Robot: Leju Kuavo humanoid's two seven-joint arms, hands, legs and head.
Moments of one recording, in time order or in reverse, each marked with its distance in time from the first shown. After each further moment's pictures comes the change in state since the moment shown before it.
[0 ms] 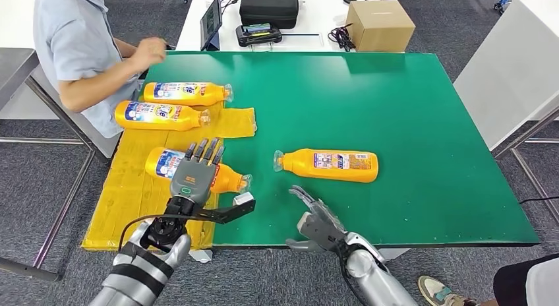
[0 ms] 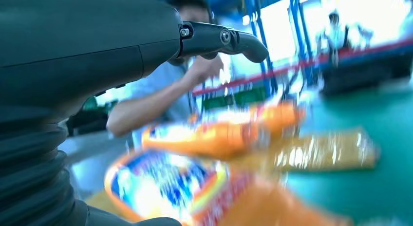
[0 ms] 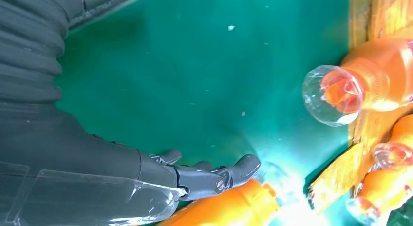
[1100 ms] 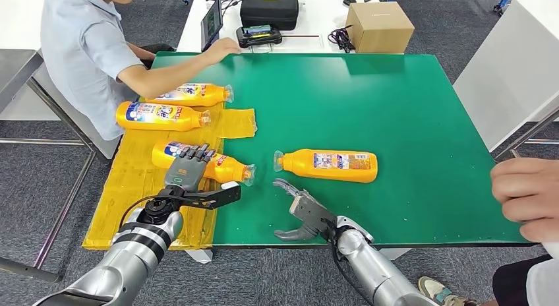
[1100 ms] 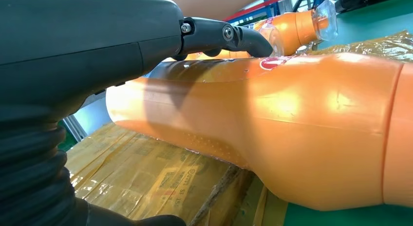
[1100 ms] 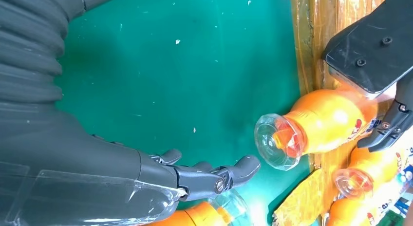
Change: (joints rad) left arm -0.251 -0.067 0.281 0.587 0.002 0.026 -0.175; right arm -0.185 0.038 0.085 0.223 -0.128 0.124 -0.070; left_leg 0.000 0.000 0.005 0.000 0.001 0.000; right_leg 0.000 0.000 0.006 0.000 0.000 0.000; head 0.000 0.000
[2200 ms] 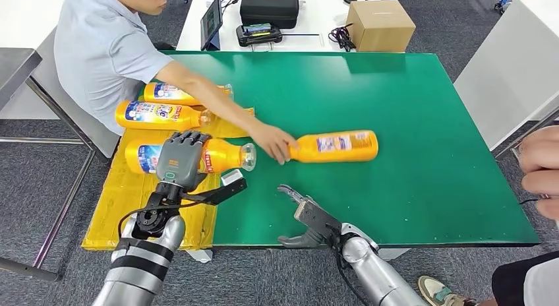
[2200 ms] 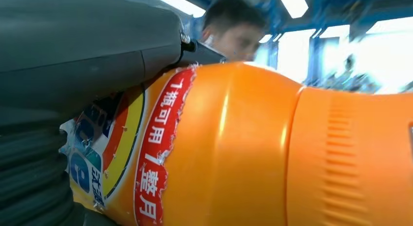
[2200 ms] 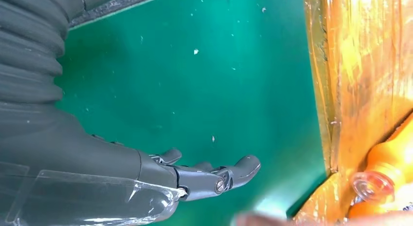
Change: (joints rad) left arm 0.212 -0.061 0.021 -0.533 0.008 0.149 -0.076; right arm 0.063 -0.027 -0.009 -0.079 -0.028 0.018 0.038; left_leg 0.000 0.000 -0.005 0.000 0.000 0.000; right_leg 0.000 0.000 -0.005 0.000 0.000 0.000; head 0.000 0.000
